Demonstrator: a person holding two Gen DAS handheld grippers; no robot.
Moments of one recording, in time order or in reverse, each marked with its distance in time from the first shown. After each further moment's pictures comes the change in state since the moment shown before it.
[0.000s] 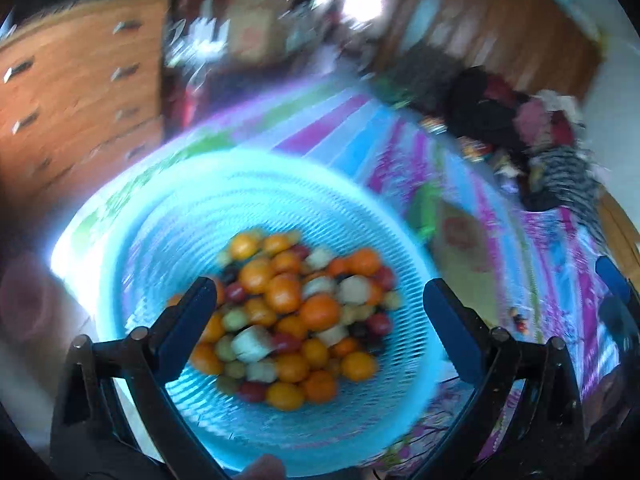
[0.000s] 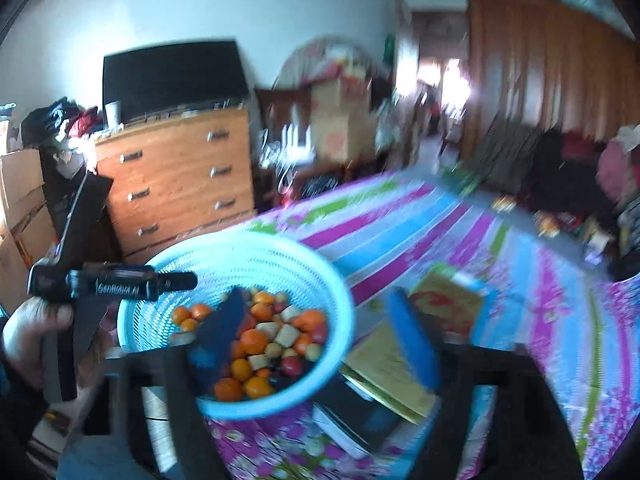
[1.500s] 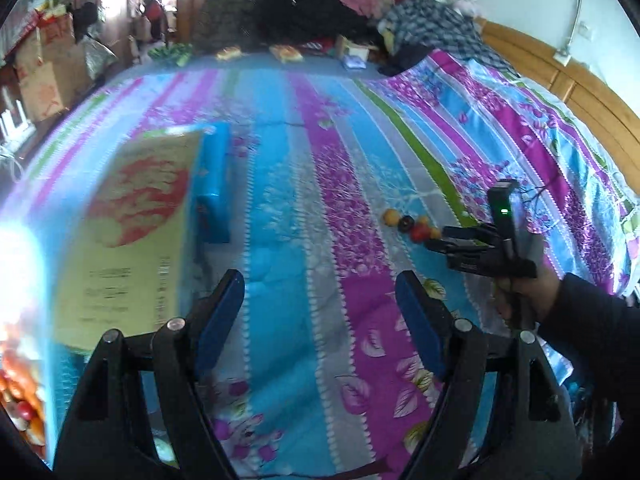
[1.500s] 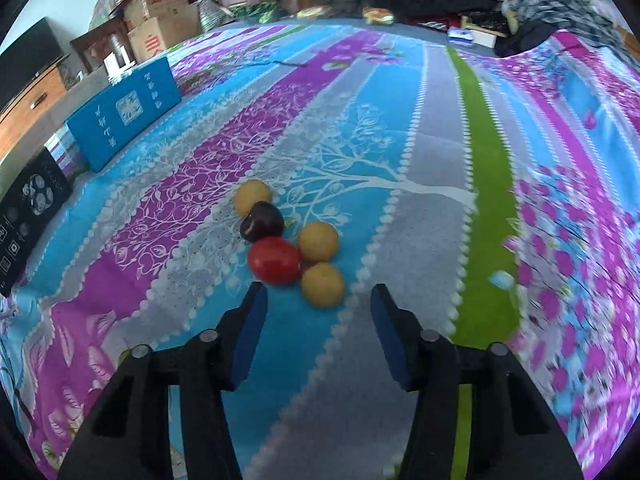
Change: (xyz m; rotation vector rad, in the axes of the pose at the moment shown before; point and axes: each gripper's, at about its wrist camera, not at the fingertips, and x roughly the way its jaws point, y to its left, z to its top) left arm 0.129 -0.284 -0.084 0.505 0.224 -0.264; right arm 0.041 -0.429 -0.303 0.360 0.459 -0.251
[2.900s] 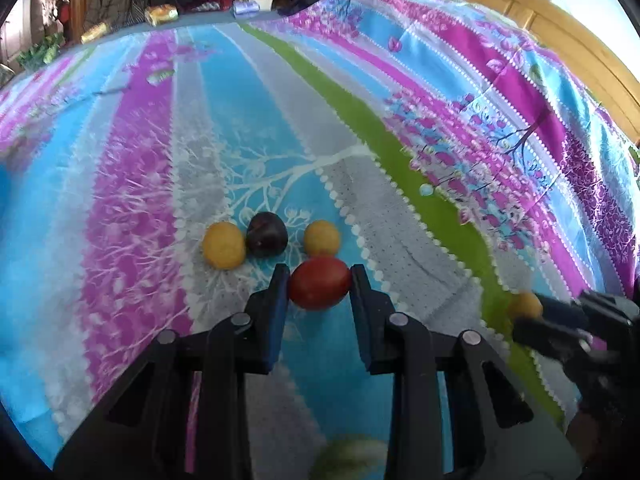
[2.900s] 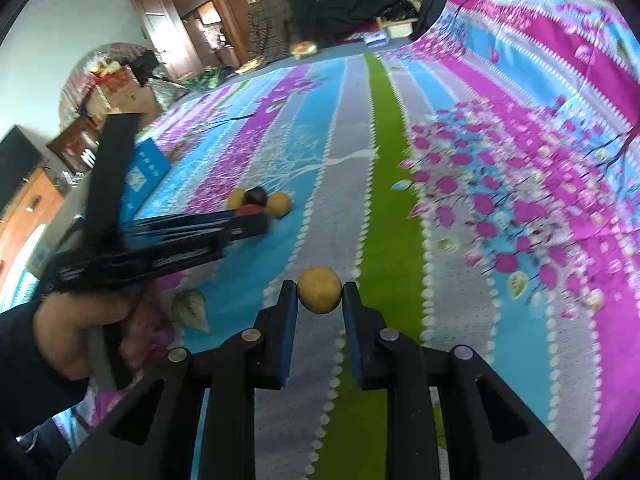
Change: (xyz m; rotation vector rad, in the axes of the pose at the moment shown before) left arm 0.193 -0.133 0.017 0.174 0.097 -0.205; right arm -0.102 -0.024 -0.080 0.340 -0.157 -0.027
